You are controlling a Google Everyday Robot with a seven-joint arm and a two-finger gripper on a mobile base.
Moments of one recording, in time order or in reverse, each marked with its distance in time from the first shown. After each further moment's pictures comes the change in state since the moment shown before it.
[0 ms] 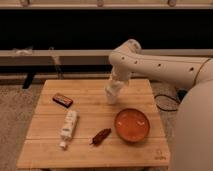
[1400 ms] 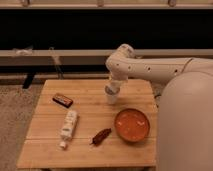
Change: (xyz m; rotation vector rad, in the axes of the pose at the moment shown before) arm -0.029 0.003 0.038 0.052 -0.107 -0.011
